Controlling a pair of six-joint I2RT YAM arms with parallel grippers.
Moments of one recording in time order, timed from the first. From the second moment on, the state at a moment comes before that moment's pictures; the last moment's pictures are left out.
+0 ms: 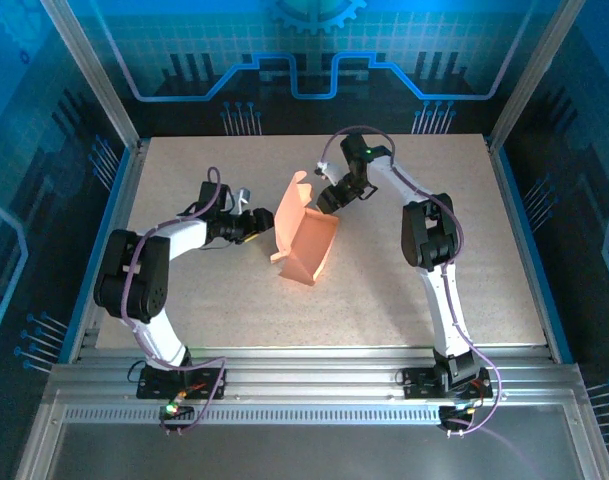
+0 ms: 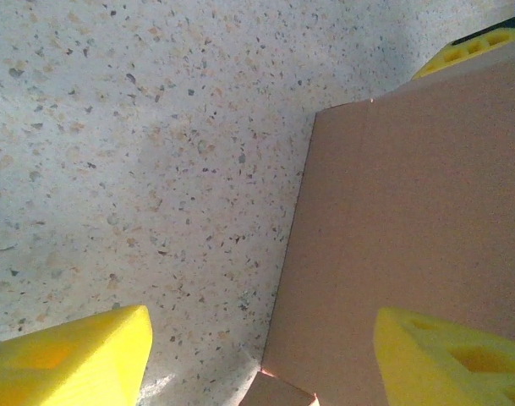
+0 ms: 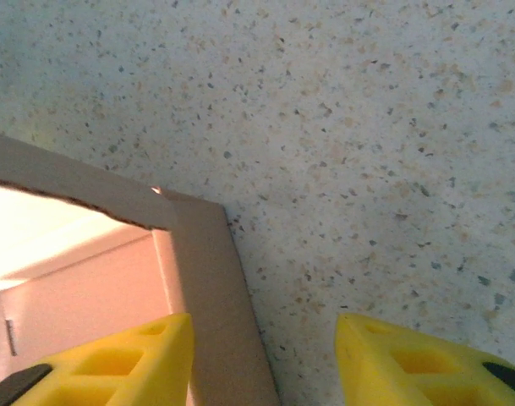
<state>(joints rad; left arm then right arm) -0.12 1.76 0.97 -0.10 0.60 -0.54 0.34 2.44 2.14 -0.97 -0.52 -0.36</state>
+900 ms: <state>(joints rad) -0.12 1.77 0.96 -0.09 0.61 -0.54 0.45 2.30 1.91 -0.85 -0.18 -0.35</state>
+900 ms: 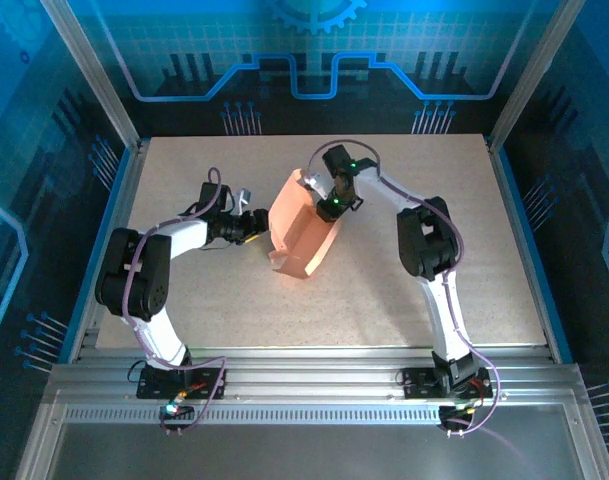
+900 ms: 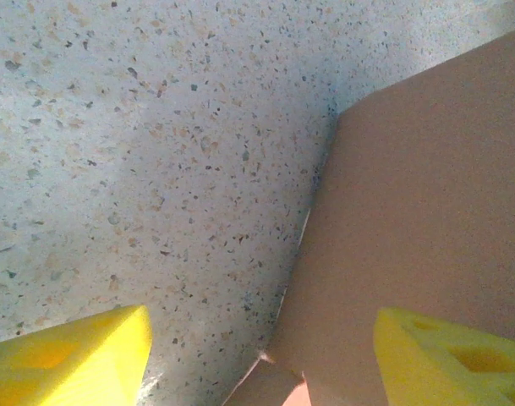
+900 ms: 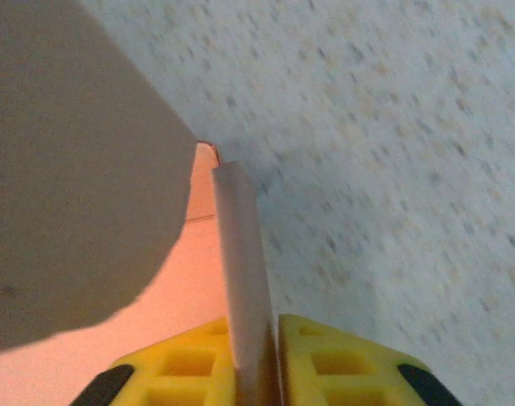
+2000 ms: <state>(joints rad) -0.12 1.82 1.00 -0.10 0.56 -0.57 0.34 1.79 1.18 -0.21 -0.21 0.09</state>
